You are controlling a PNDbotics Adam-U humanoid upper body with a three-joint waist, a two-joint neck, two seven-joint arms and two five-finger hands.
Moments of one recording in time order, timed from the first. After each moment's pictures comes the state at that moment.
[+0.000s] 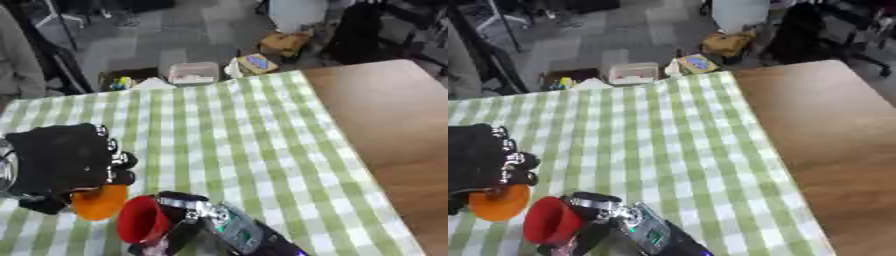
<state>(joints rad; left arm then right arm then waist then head) -0.82 0.69 -0.61 -1.79 -1.09 -0.62 -0.35 -0.68 0.07 0.42 -0.96 0.03 -0.36 0.58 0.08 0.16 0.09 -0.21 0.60</state>
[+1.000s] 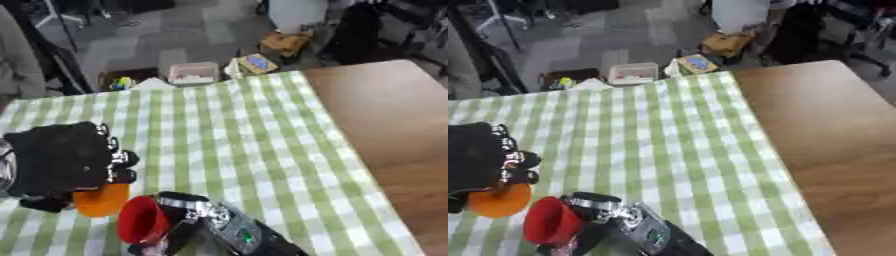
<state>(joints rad) -0.82 0.69 -0.61 -1.79 -1.10 -0.61 -0.32 -0.68 0.07 0.42 -0.96 0.03 -0.36 0.58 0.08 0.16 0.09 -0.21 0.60</state>
